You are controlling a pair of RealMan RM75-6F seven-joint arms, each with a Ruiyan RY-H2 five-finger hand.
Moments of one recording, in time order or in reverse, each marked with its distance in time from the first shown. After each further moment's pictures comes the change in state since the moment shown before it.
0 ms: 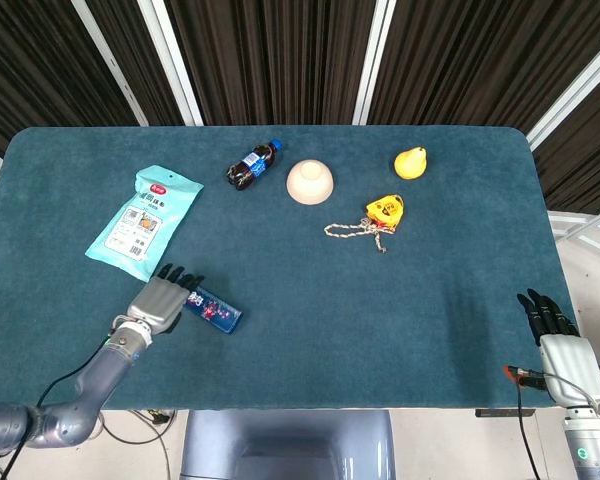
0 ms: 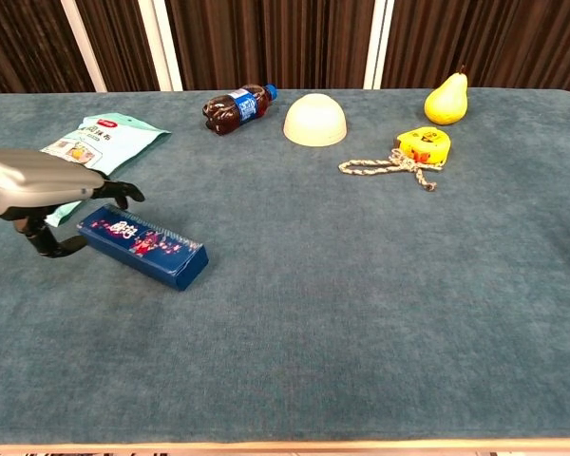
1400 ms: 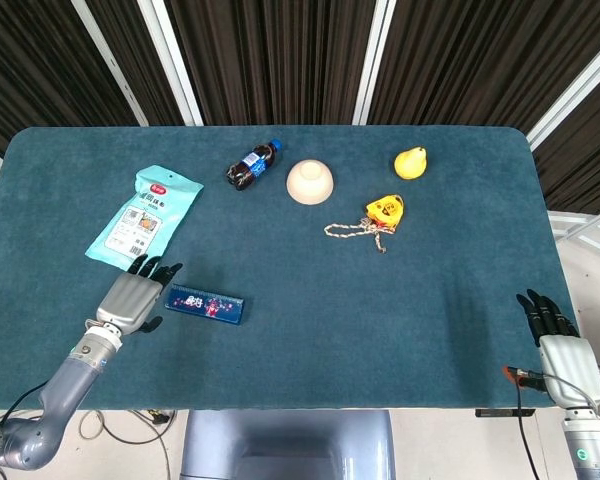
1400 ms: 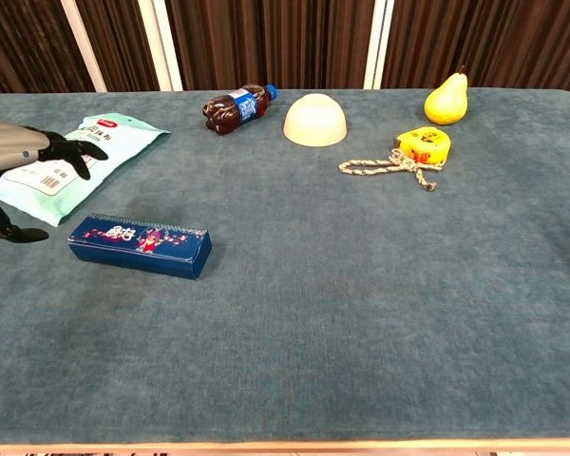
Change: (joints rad) left arm 0.130 0.061 0.025 0.008 0.298 0.123 -0.240; right arm -0.002 0.000 -0.002 -0.005 -0.004 0.003 -0.005
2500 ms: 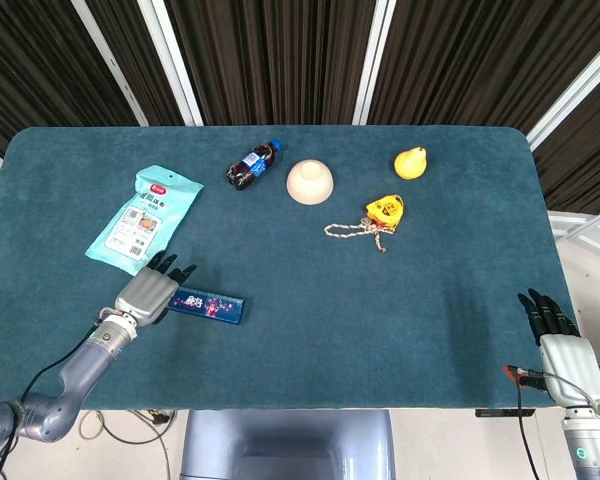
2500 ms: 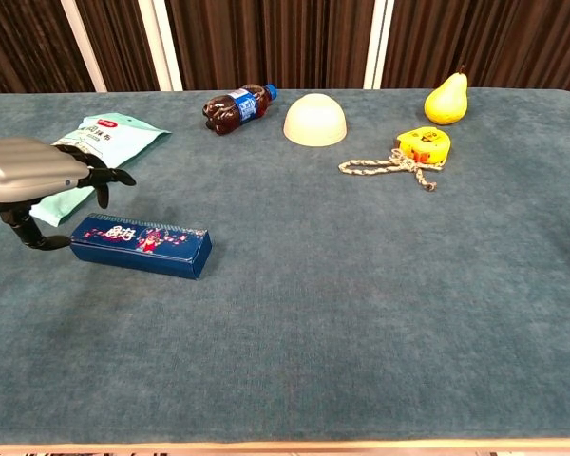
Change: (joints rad) left arm -0.054 -0.096 0.000 0.205 0.044 -0.149 0.042; right arm 0.000 -0.006 0.006 0.003 0.014 0.000 -0.012
